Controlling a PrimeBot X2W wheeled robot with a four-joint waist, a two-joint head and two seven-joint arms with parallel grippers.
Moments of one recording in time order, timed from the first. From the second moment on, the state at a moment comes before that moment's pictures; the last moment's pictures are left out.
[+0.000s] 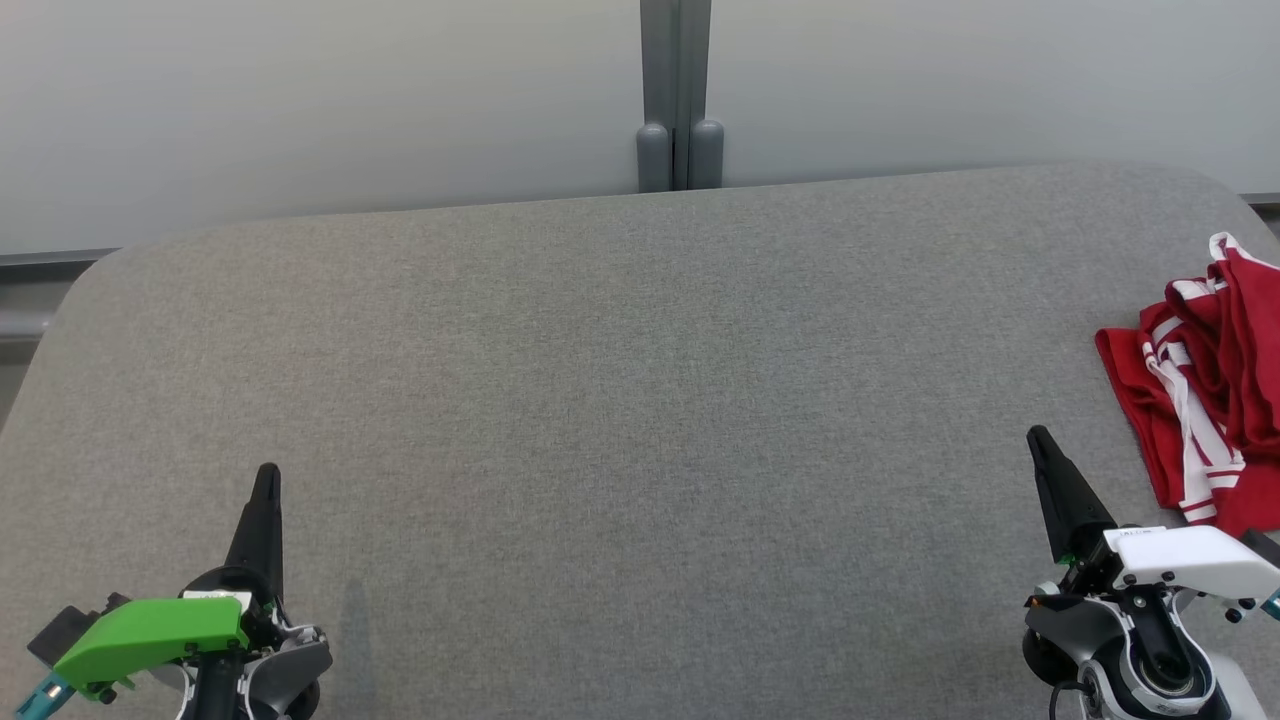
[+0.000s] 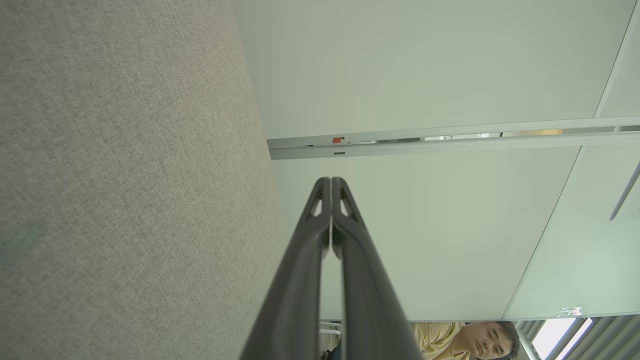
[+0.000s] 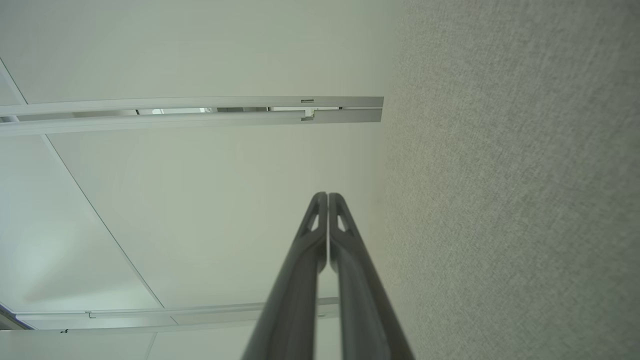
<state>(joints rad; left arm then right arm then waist) -0.10 0.05 0.11 0.25 -1.59 -0.13 0.10 -0.10 -0.05 -0.11 0.24 1.58 0.13 0.11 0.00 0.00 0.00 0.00</state>
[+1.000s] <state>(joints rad) -0.10 0.05 0.11 0.25 -1.61 -0.13 0.11 -0.11 -0.05 -0.11 0.24 1.61 0.13 0.11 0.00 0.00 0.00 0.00</state>
